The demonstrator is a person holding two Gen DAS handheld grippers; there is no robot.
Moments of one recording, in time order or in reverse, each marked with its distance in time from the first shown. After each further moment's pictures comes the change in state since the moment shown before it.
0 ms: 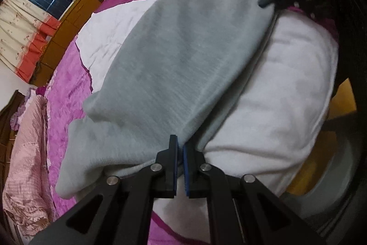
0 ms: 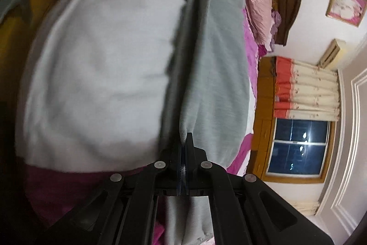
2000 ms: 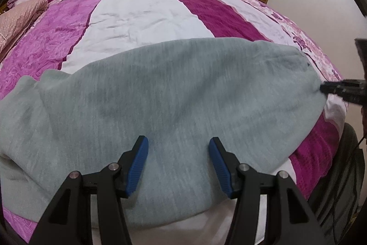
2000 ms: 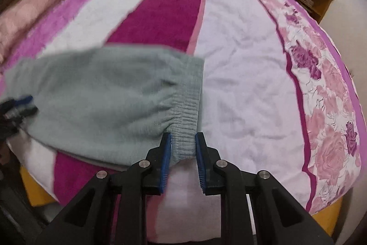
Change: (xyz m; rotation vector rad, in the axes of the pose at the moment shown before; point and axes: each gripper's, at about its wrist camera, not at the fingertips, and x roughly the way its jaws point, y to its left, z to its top) left arm 0.040 0.034 0.068 -0.741 -0.076 -0.253; right arm 0.037 -0.118 -0.261 1.556 0.485 0.472
